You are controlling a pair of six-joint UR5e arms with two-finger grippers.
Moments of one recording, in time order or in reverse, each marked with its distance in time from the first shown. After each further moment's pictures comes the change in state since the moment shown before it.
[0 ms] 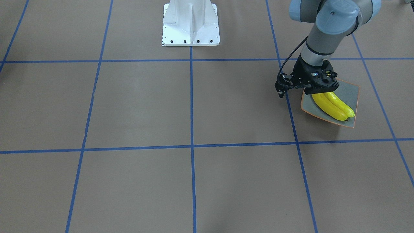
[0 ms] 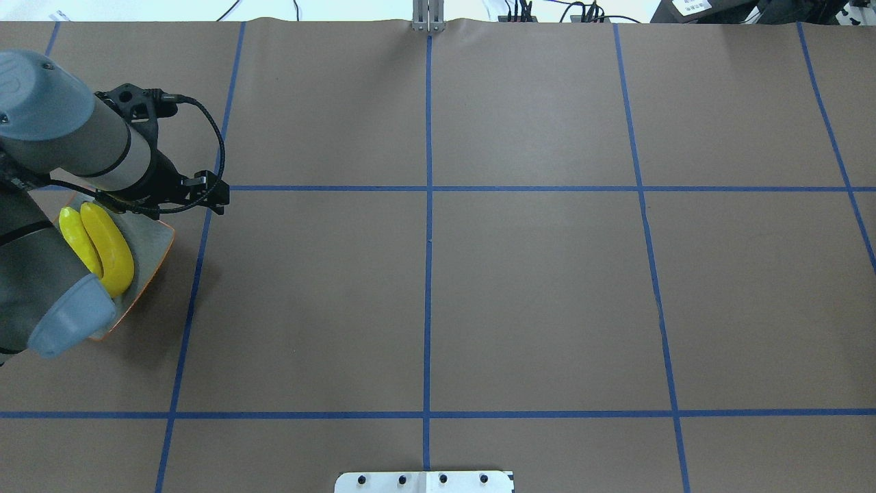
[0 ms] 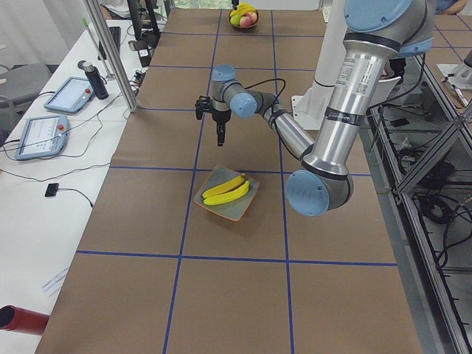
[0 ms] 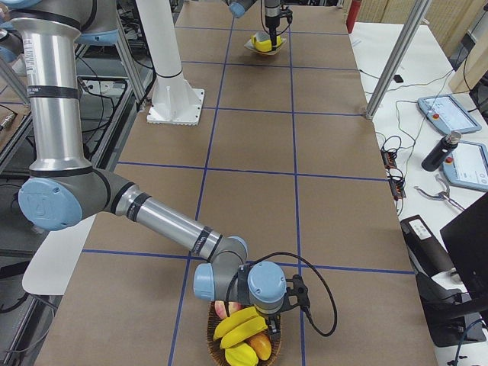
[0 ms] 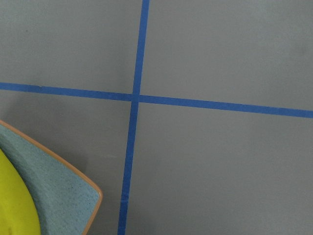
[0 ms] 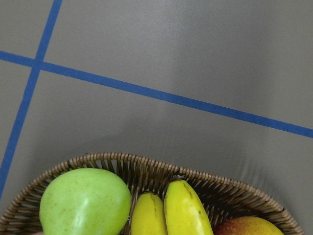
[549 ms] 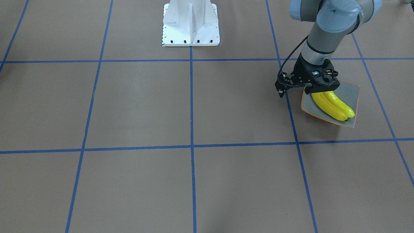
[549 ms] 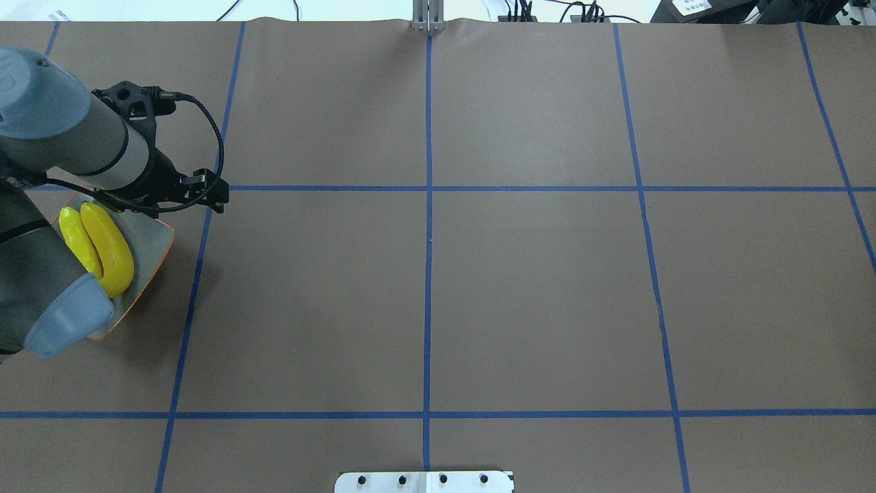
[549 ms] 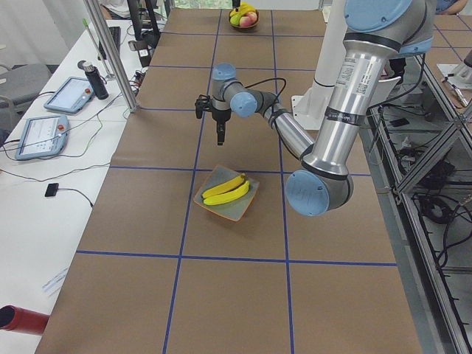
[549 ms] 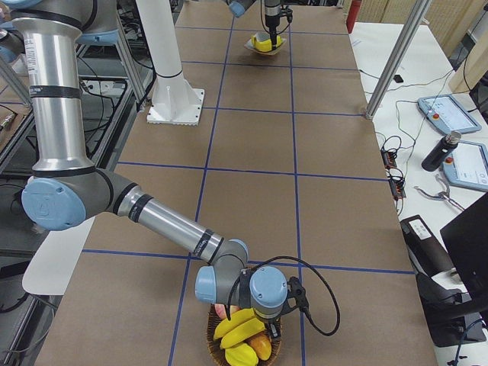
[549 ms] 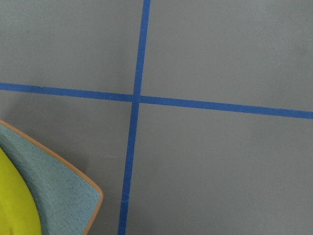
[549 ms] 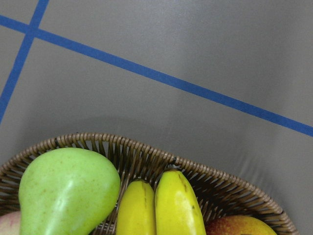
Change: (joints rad) left arm -0.003 0.000 -0.010 0.003 -0.001 -0.001; right arm -0.006 0.011 -0.037 -0.009 -0.010 -0.108
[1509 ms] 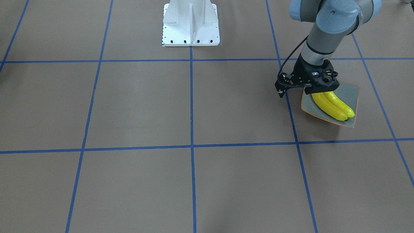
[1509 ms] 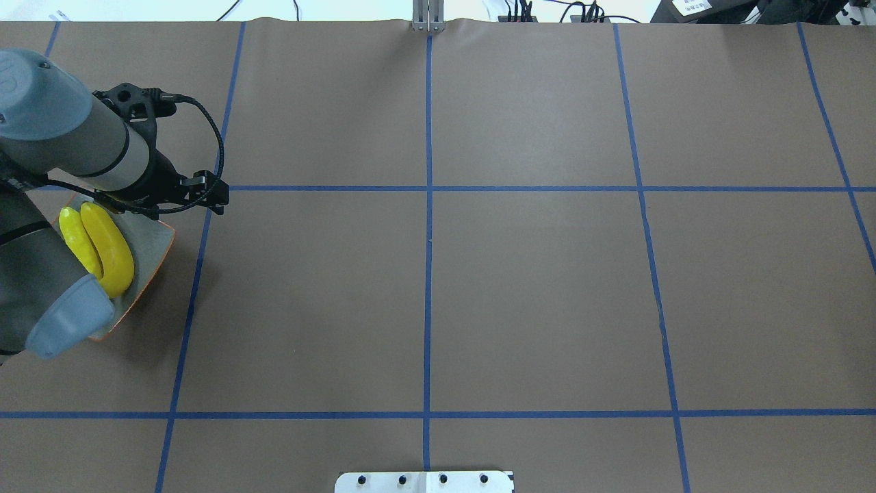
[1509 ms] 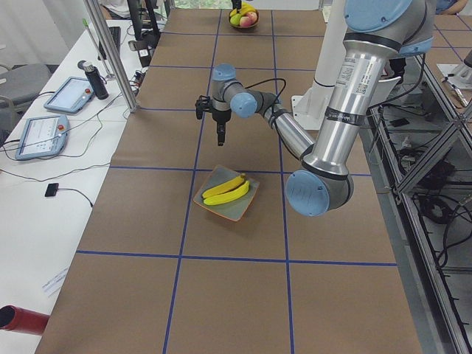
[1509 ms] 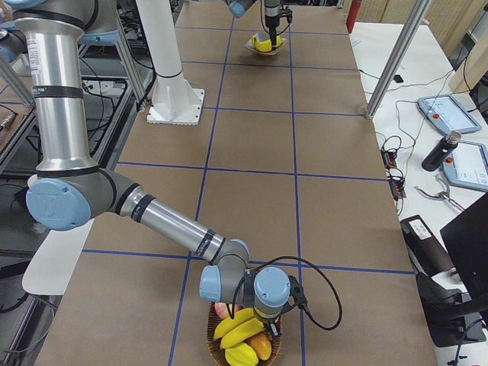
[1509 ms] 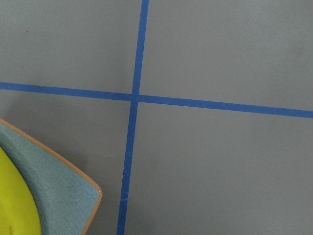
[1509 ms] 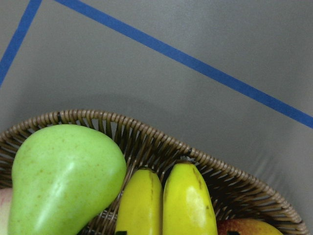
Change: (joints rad) left arm 0.003 0.001 0.007 0.000 0.000 0.000; right arm -0.029 0.012 -0.020 -0.034 -0.010 -0.082
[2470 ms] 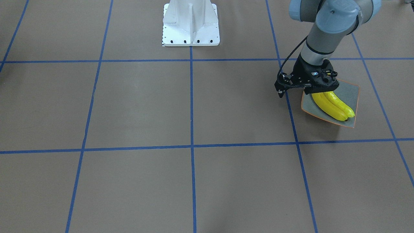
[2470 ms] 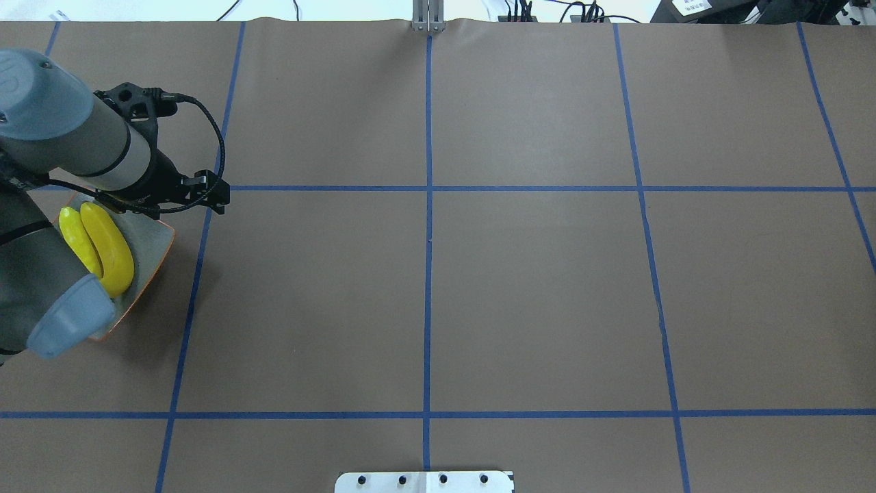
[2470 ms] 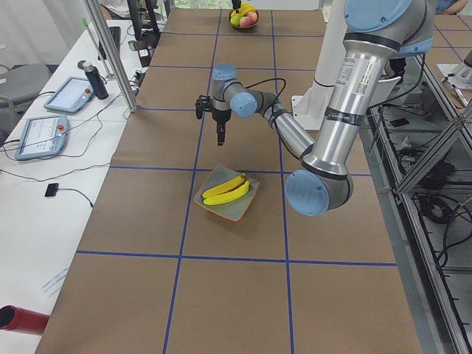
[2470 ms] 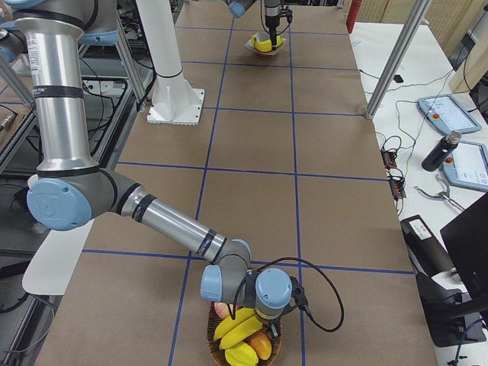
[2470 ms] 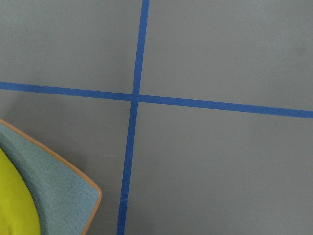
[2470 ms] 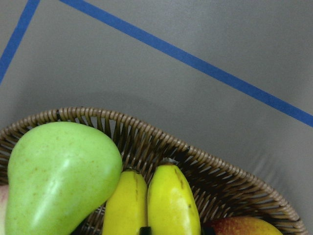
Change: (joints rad) left arm 0.000 -0.003 -0.003 -0.001 0.001 -0.002; right arm 0.012 0.006 -0.001 -0.025 0.001 -0.016
